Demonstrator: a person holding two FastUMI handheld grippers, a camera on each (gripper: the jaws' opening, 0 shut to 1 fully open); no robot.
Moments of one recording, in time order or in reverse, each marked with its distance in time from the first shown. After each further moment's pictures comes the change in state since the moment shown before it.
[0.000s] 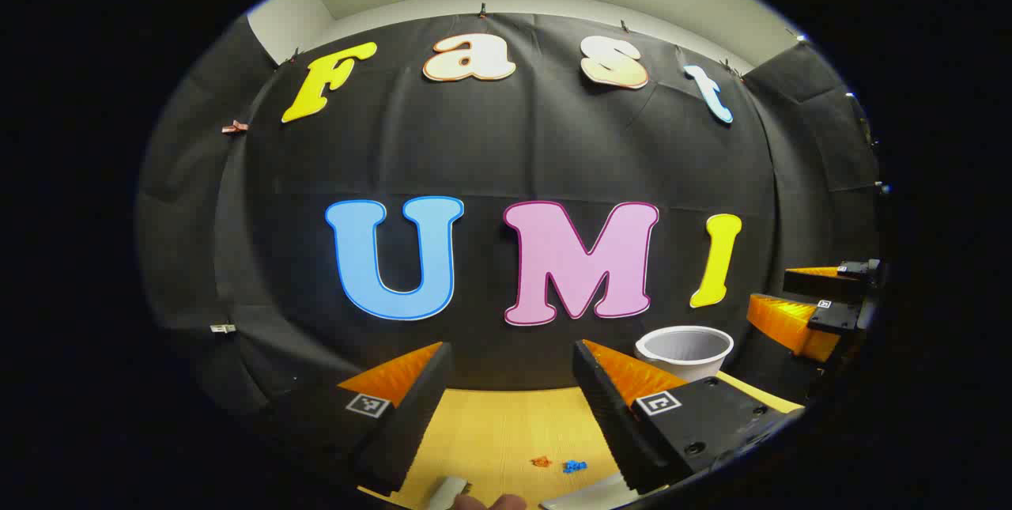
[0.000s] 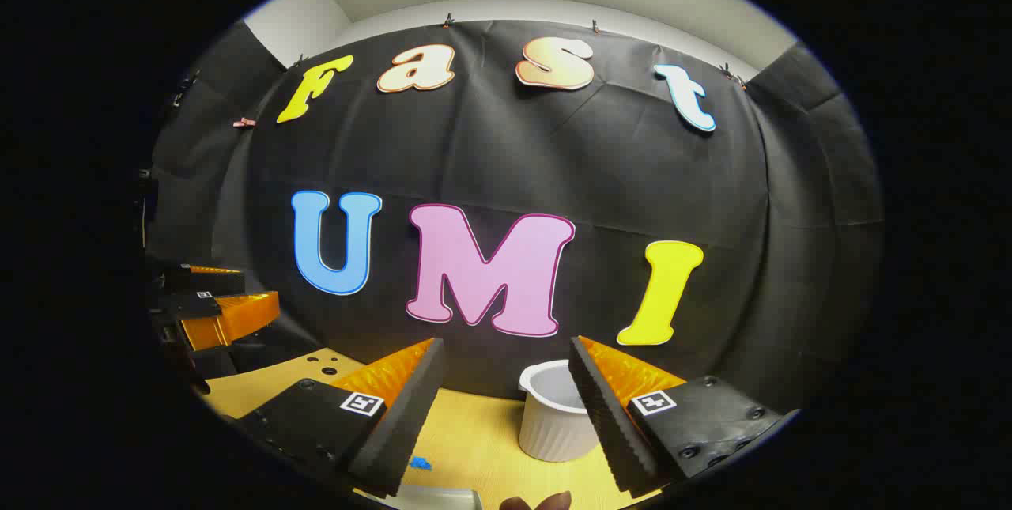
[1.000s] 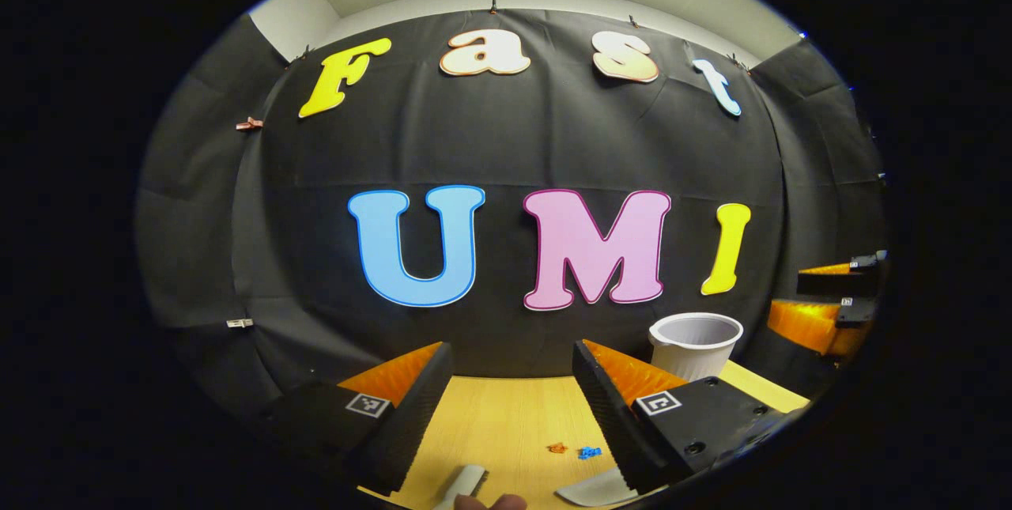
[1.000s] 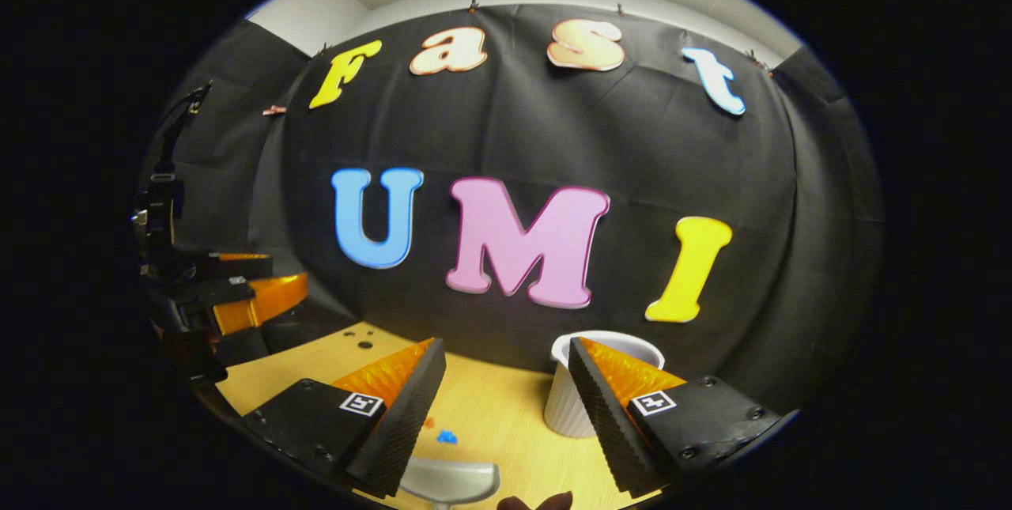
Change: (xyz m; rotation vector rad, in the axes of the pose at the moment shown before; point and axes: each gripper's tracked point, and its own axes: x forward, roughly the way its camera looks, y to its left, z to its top) left arm -0.028 0.030 -0.017 0.013 0.034 0.049; right arm -0.050 0.036 -0.038 0.001 0.183 0.157
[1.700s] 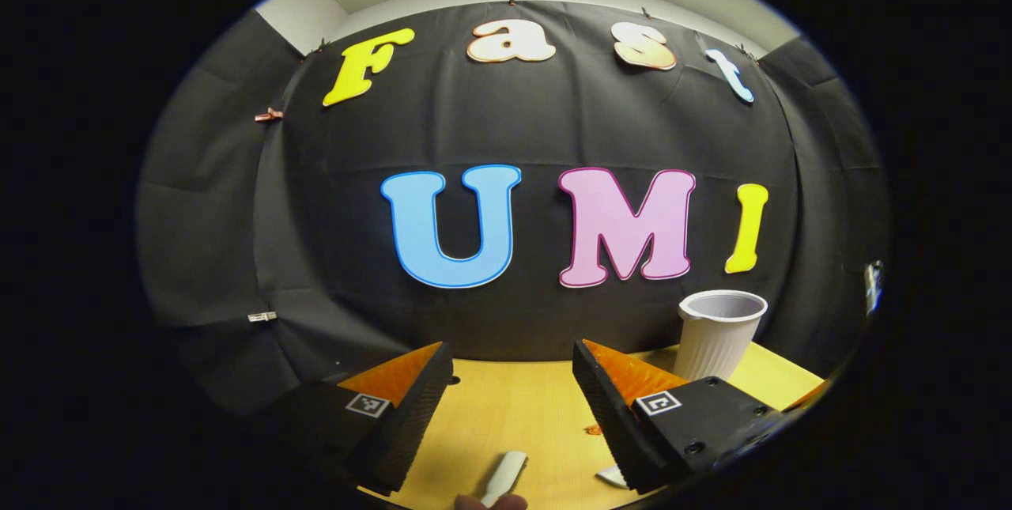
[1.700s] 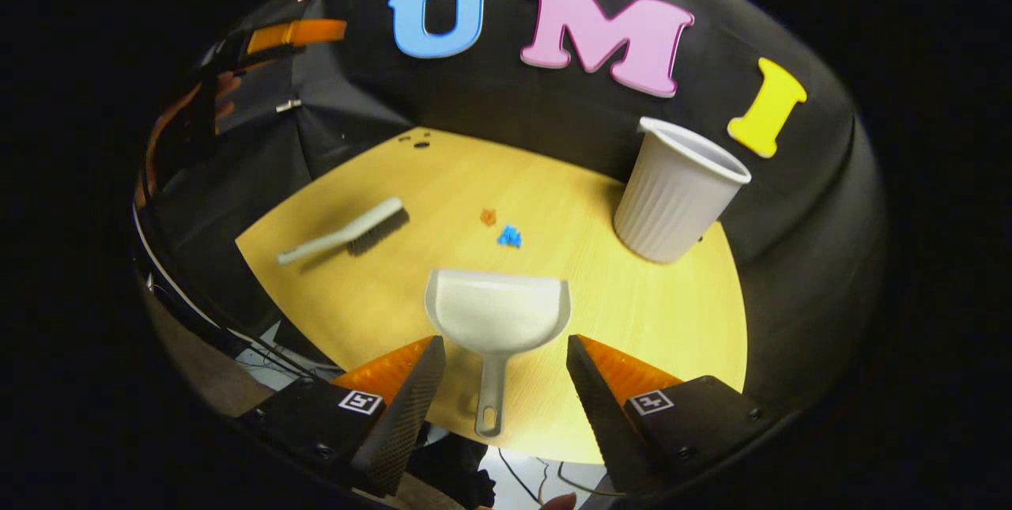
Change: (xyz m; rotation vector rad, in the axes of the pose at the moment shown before) left arm -0.018 0.068 -0.037 0.018 0.046 0.059; right arm -0.079 0.069 -0.255 -0.045 0.699 0.152
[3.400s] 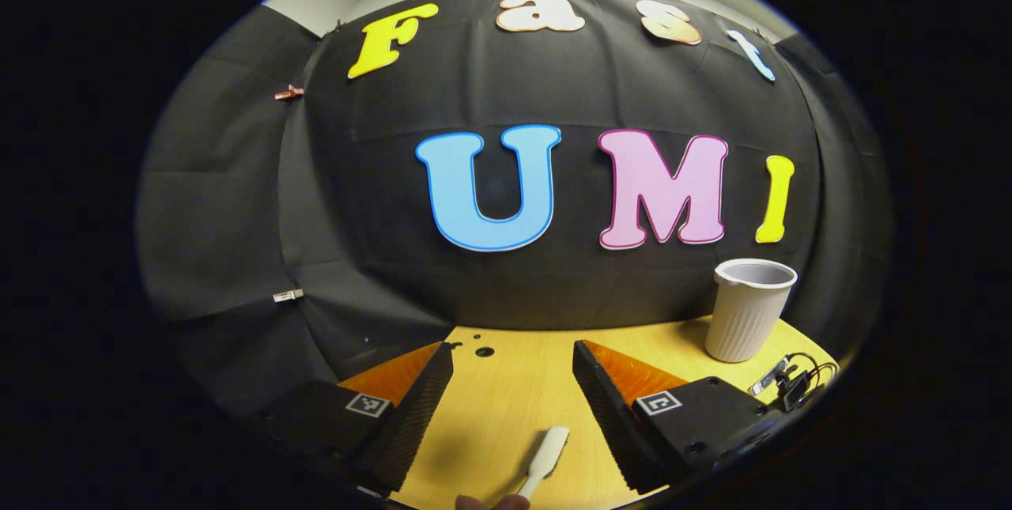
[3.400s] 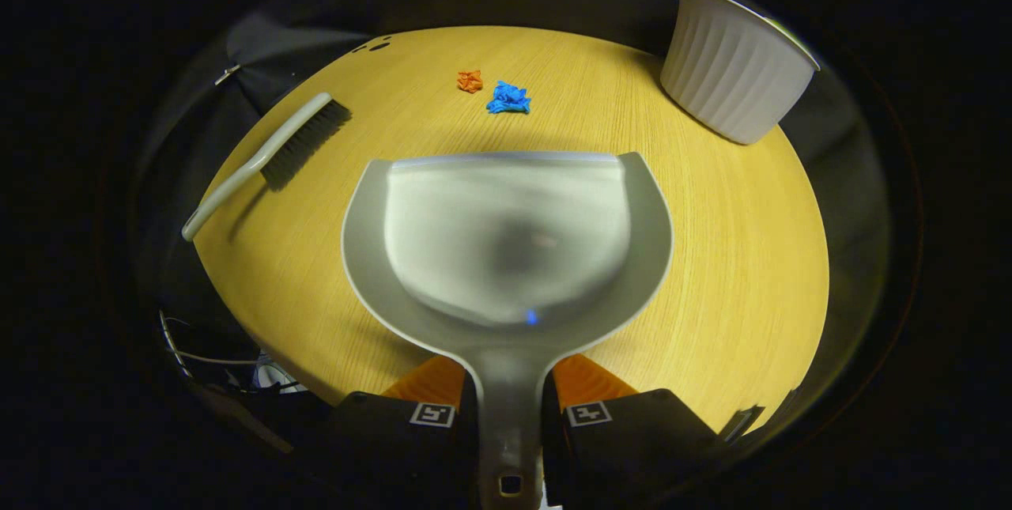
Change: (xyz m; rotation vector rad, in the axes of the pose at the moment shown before) left arm 0.002 0.052 -0.056 0.001 0.142 0.057; right arm 0.130 0.010 -0.071 0.114 0.317 0.045
